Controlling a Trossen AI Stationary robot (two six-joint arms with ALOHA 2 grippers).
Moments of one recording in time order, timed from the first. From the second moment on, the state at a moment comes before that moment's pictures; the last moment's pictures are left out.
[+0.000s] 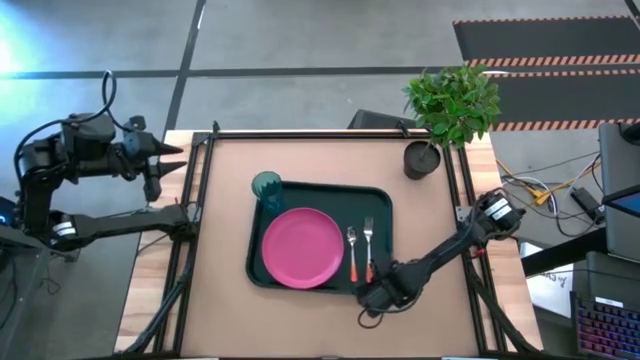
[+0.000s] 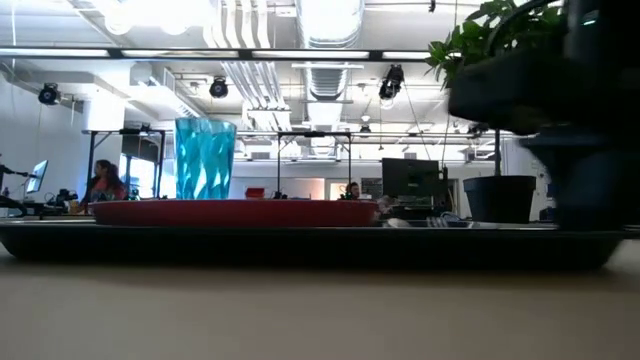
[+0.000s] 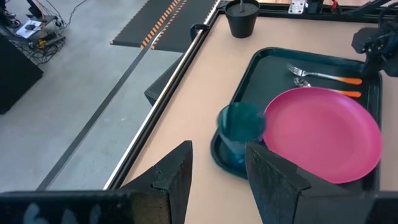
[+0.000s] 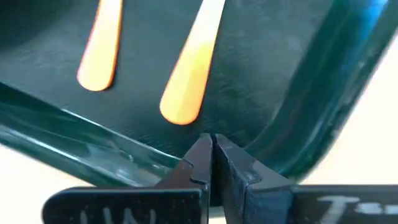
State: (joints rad) left arm 0.52 0.78 1.60 -1.45 0.01 0.21; right arm 0.58 1.92 1.23 -0.80 0.15 1.84
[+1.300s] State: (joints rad) left arm 0.52 0.91 1.54 -1.39 -0.20 0.35; right arm 0.60 1.71 1.63 -0.93 1.08 1.22
